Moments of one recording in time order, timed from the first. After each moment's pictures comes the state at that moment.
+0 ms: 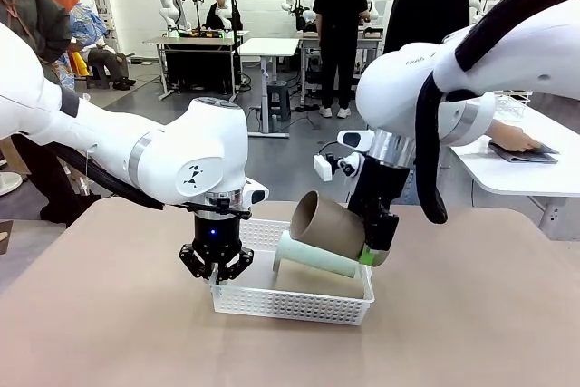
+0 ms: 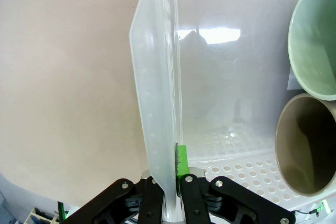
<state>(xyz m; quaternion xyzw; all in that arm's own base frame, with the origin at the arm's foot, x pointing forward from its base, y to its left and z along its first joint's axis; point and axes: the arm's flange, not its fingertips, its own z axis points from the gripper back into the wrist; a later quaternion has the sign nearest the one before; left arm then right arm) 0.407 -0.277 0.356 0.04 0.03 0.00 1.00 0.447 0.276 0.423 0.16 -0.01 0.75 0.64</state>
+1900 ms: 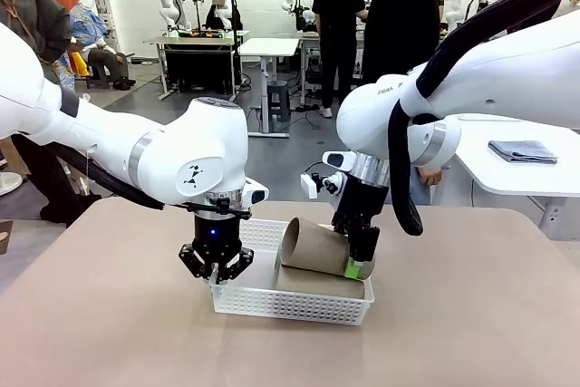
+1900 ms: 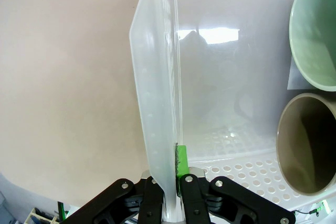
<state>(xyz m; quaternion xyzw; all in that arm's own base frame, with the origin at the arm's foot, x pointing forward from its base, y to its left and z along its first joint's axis) 0.407 -0.277 0.356 0.04 0.03 0.00 1.00 0.472 0.295 0.381 0.18 -0.02 0.76 0.63</state>
